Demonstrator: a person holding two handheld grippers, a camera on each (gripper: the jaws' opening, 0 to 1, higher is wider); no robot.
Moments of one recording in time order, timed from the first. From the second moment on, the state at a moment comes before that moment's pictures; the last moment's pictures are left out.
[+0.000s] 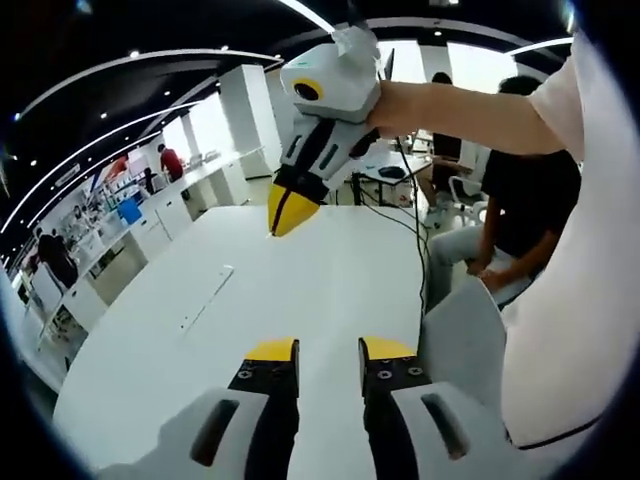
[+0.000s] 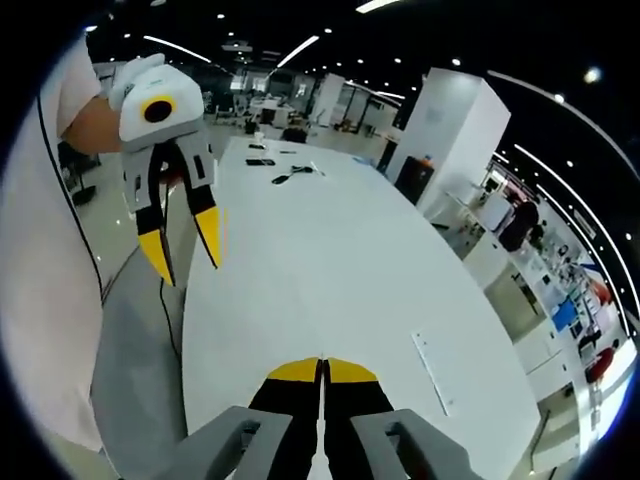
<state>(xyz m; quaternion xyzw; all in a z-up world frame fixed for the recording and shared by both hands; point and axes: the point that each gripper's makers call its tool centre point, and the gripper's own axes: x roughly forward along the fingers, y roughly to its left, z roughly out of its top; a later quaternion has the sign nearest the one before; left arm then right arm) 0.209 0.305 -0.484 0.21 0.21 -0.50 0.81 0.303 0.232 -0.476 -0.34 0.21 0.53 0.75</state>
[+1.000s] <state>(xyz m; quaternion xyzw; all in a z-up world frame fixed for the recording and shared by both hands) 0.230 0.337 -0.494 0.14 0.23 -0.44 0.85 0.399 0.269 -0.512 -0.44 0.10 0.51 0.74</state>
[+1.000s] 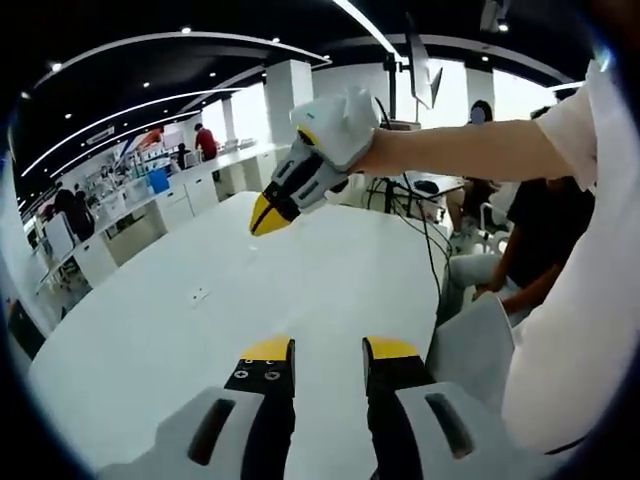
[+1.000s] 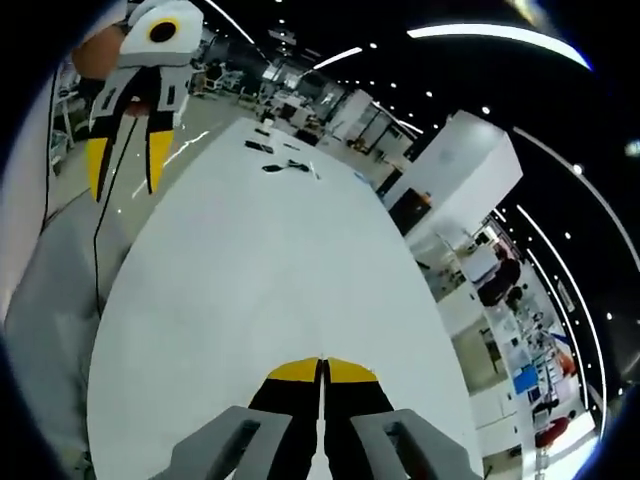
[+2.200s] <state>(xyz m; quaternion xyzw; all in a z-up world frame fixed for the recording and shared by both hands) 0.233 0.344 -0.511 0.12 0.25 -0.43 0.86 0.299 0.296 -0.659 -0.54 0.01 0.50 0.68</state>
